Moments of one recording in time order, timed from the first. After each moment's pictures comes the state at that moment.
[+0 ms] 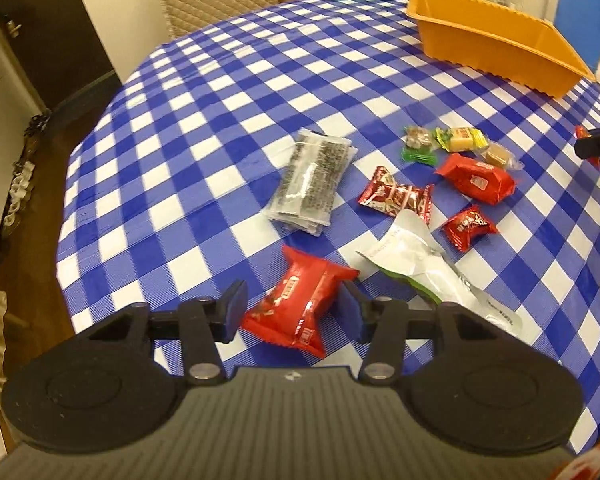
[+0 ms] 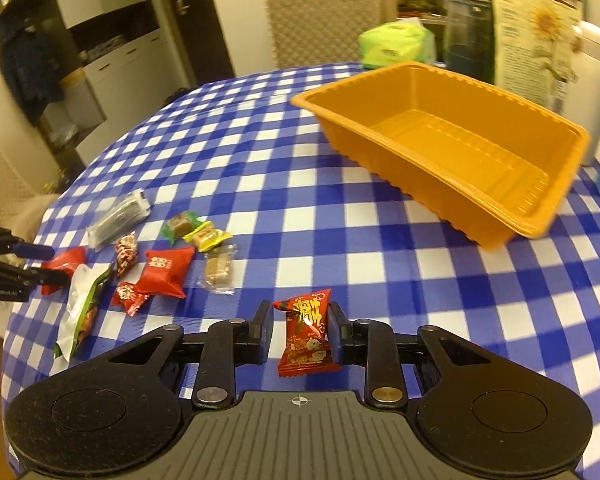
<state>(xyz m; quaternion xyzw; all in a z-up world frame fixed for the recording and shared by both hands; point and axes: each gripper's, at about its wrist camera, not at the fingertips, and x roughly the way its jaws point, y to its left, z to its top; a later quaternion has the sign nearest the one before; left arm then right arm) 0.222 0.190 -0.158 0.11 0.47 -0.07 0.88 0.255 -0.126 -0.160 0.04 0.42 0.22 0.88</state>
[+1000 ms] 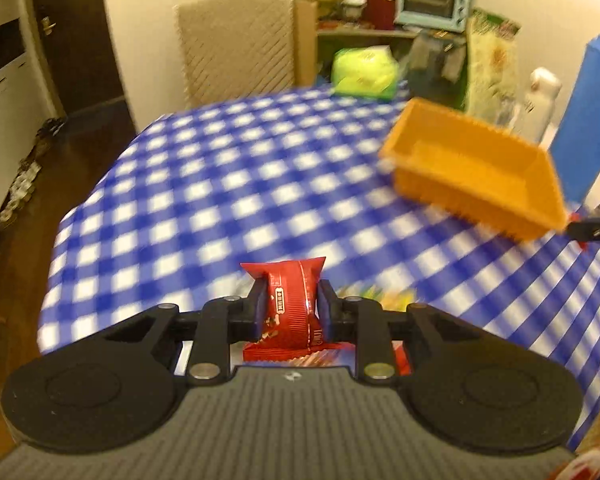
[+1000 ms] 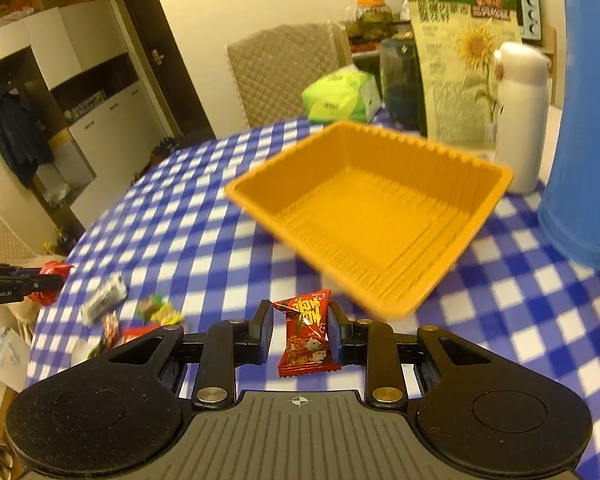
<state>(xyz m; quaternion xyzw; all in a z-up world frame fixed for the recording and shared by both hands) 0.266 0.117 -0.070 0.02 0.39 -0.04 0.92 0.289 -0.213 -0.108 0.10 0.38 0.20 0.90</state>
